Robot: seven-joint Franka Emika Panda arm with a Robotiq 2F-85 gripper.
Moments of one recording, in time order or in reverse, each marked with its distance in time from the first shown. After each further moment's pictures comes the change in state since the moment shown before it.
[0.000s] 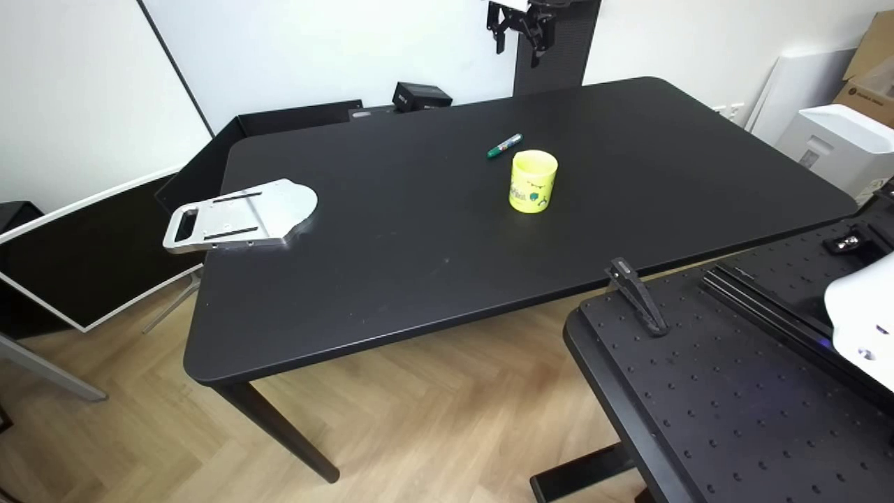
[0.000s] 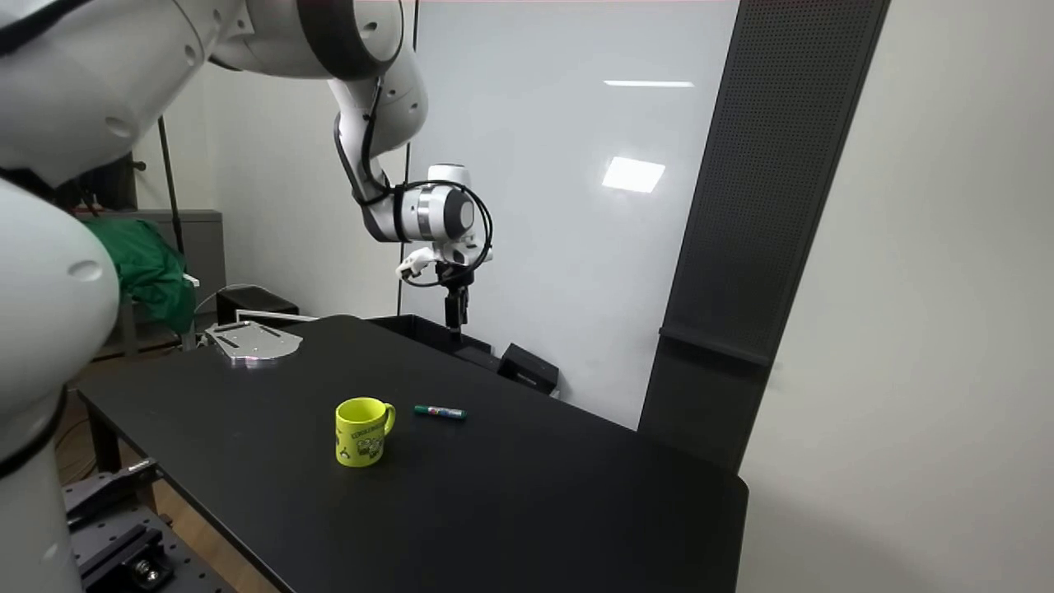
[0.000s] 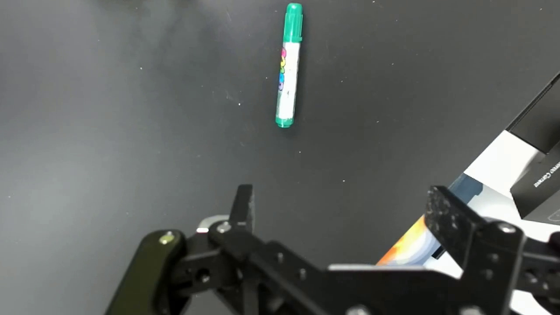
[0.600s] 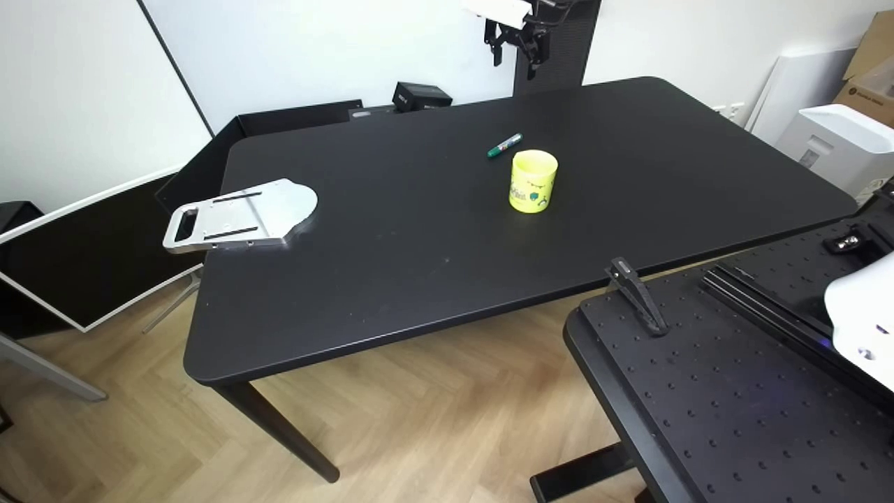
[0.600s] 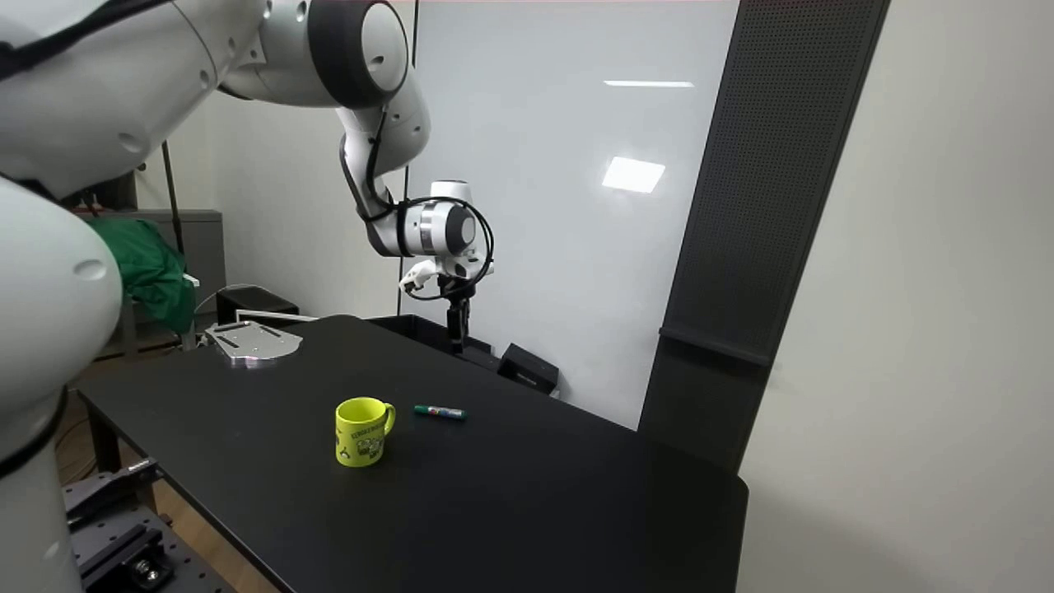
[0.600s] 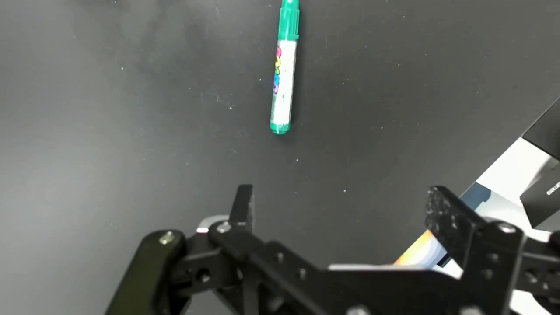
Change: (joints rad) arm 0.016 0.081 -0.023 0.066 0.018 0.007 -0.012
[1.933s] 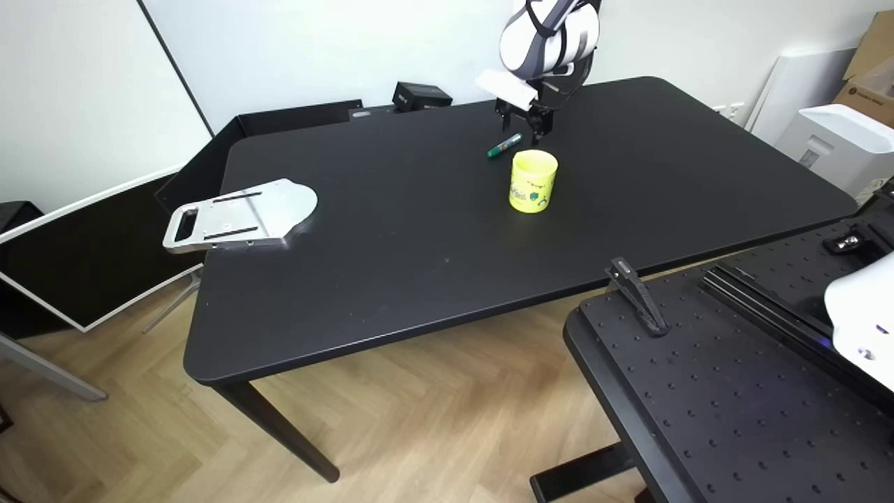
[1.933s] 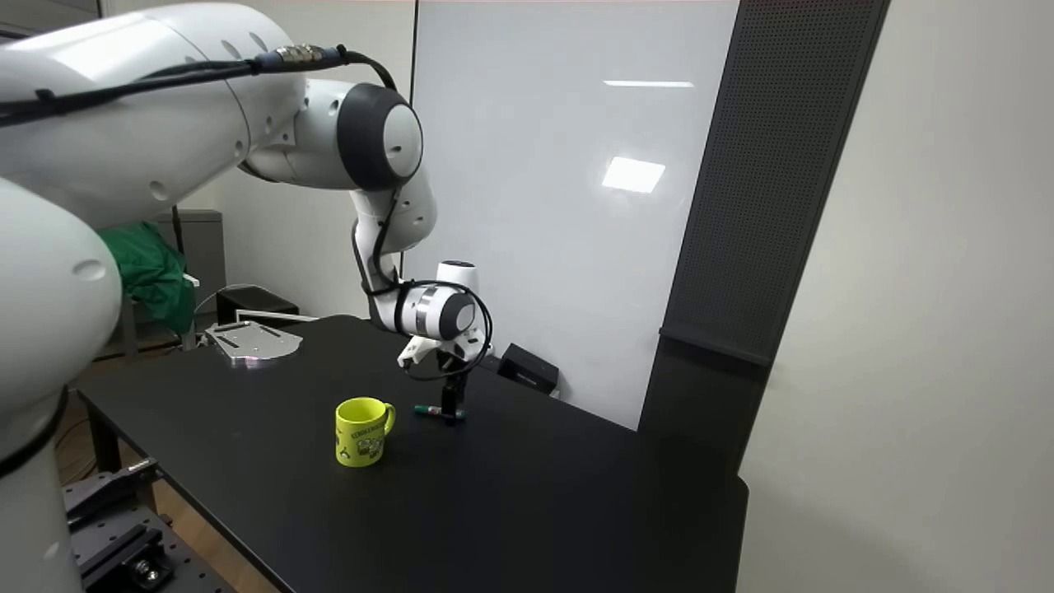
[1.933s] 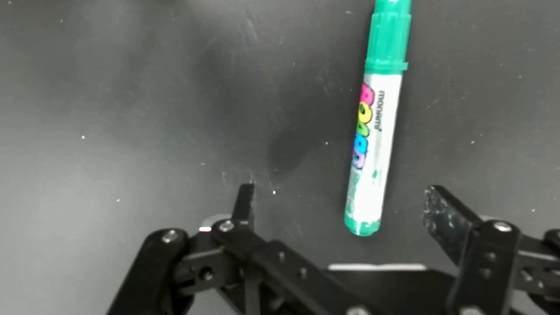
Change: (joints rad) arm -0.004 0.265 -0.037 0.036 0.163 0.193 -0.087
